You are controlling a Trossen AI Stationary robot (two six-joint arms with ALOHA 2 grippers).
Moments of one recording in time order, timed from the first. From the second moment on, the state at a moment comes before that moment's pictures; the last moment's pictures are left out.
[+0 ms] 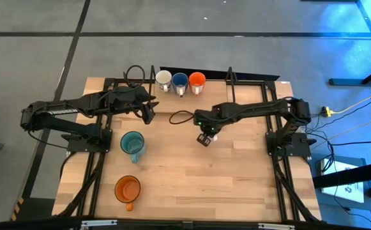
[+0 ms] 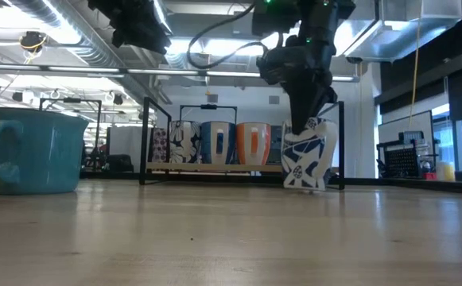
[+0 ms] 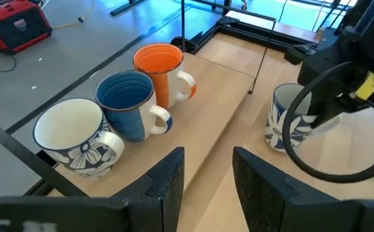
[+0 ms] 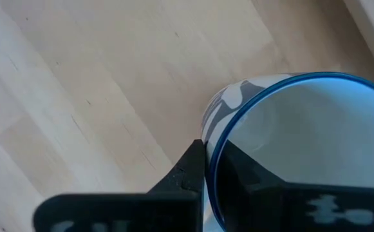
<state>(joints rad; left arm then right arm) 0.19 0.98 0.93 -0.46 -0.33 -0.21 -0.06 1.77 1.36 -0.92 0.01 0.52</state>
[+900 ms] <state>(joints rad) 0.19 1.05 0.93 -0.45 -0.32 -0.21 -0.05 1.63 1.36 -0.90 0.03 0.46</state>
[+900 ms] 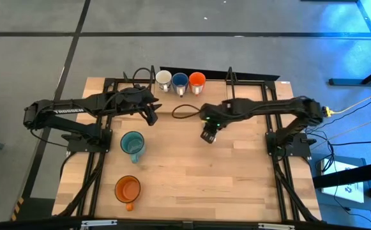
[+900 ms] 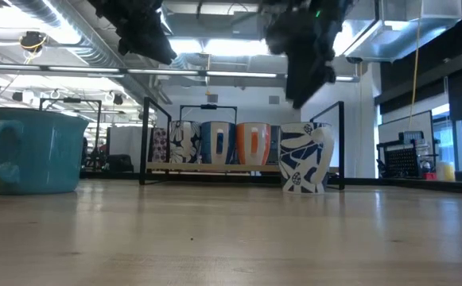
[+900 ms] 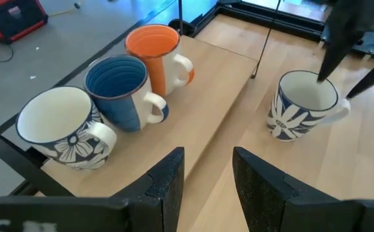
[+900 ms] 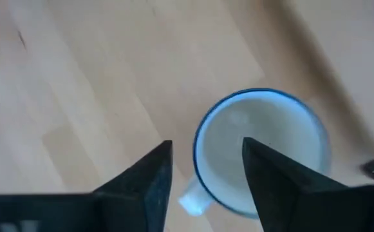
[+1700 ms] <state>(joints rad) 0.19 1.04 0.93 -0.48 -0.24 -0.26 0.52 1.25 0.74 -0.35 0.72 0.87</state>
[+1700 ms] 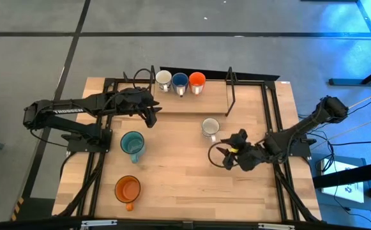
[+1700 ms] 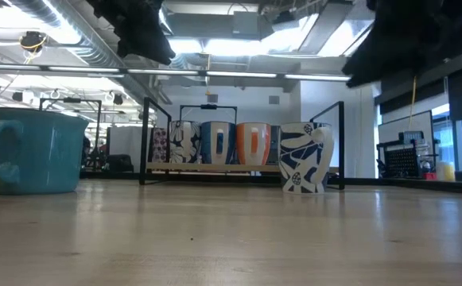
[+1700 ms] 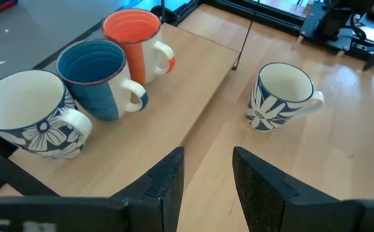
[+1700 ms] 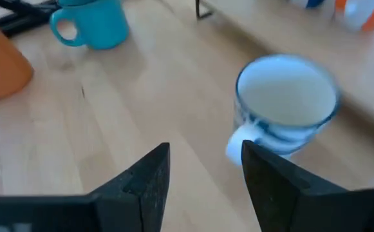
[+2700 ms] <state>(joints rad) 0.19 1.04 0.93 -0.49 -0.24 -0.26 0.51 1.73 0.70 -0.04 1.21 1.20</state>
